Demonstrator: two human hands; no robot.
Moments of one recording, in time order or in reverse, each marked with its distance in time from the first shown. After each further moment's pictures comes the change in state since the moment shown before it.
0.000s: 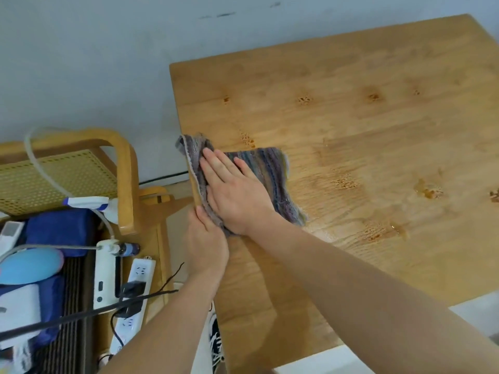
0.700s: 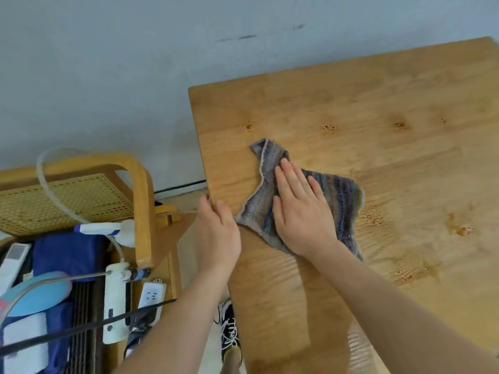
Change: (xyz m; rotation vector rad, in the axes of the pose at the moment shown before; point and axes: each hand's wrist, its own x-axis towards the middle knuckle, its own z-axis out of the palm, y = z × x) left_hand 0.071 0.038 -0.007 0.002 -0.109 0.049; right_hand -0.001 0.051 -0.008 -0.010 0.091 0.293
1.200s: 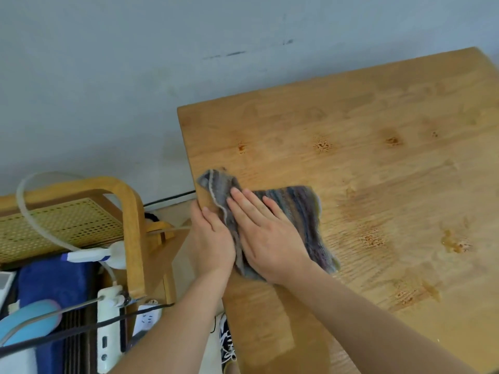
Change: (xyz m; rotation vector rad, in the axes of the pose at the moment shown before) left_hand 0.035 0.008 0.015 0.000 0.103 -0.004; right_hand 0.012 -0.029 0.004 0.055 -0.054 -0.279
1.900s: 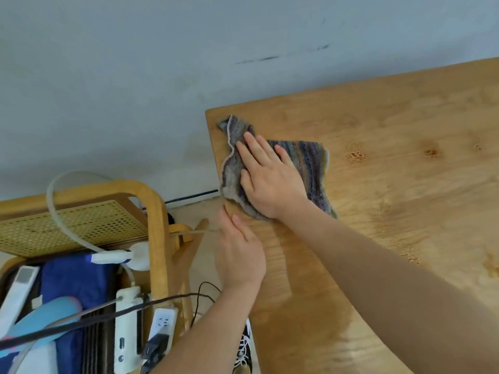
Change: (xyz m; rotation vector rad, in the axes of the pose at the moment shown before) left_hand 0.006 0.004 -0.002 0.111 -0.023 0.042; right_hand 0.130 0.015 -0.017 -0.039 -0.001 0.131
